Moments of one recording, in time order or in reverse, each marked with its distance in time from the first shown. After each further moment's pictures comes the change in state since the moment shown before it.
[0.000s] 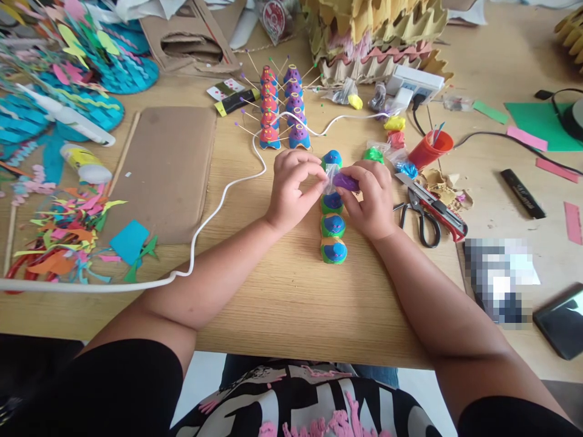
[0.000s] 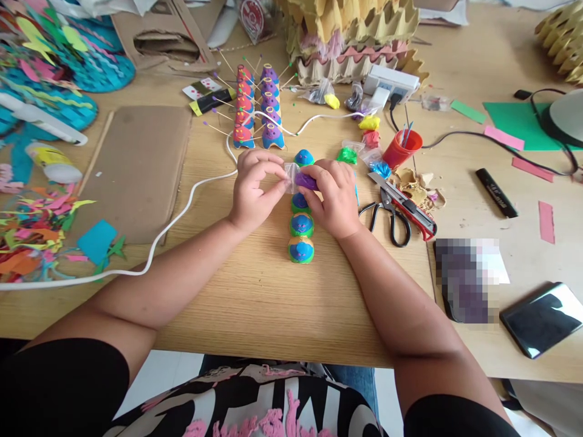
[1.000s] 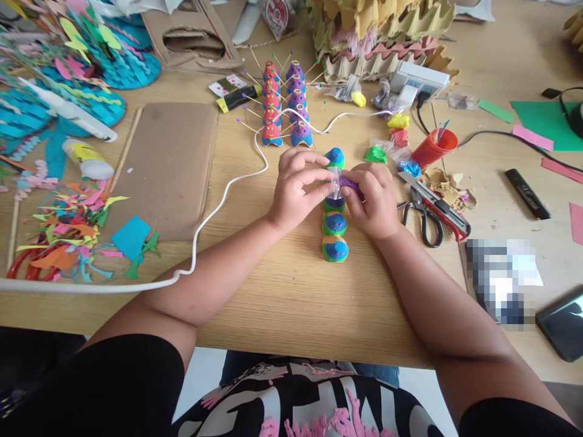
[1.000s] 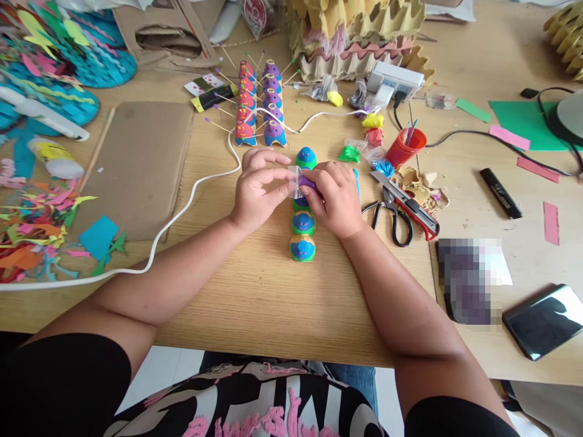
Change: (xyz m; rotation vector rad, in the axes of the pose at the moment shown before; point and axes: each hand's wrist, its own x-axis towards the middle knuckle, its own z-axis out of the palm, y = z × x) left_hand -0.001 -0.007 0.001 0.024 -0.054 0.051; right_hand 0.002 0.000 -0.003 0.038 -0.004 -0.089
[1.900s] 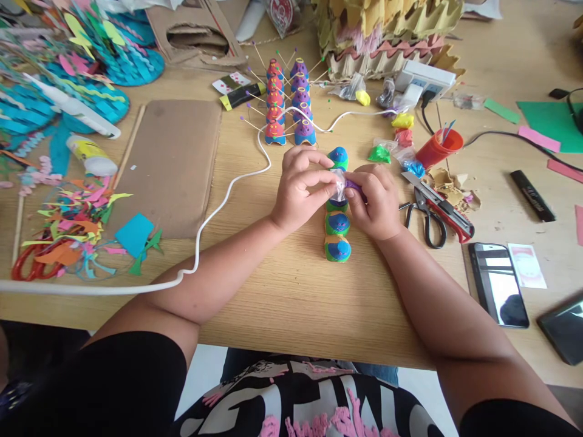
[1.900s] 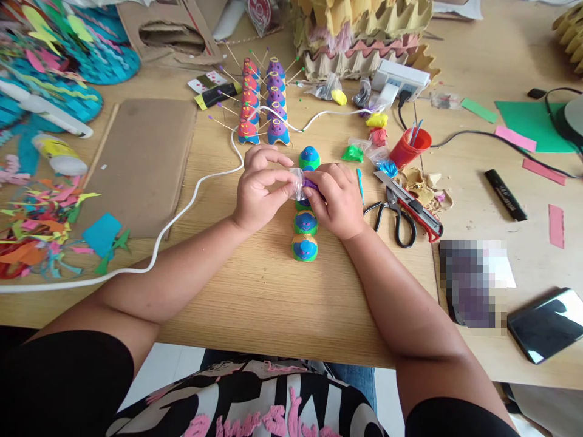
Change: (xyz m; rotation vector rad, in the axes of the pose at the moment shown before) left_hand -0.001 0.001 0.001 -0.057 0.032 0.021; right_hand -0.005 0.004 0.005 0.088 0.015 -0.013
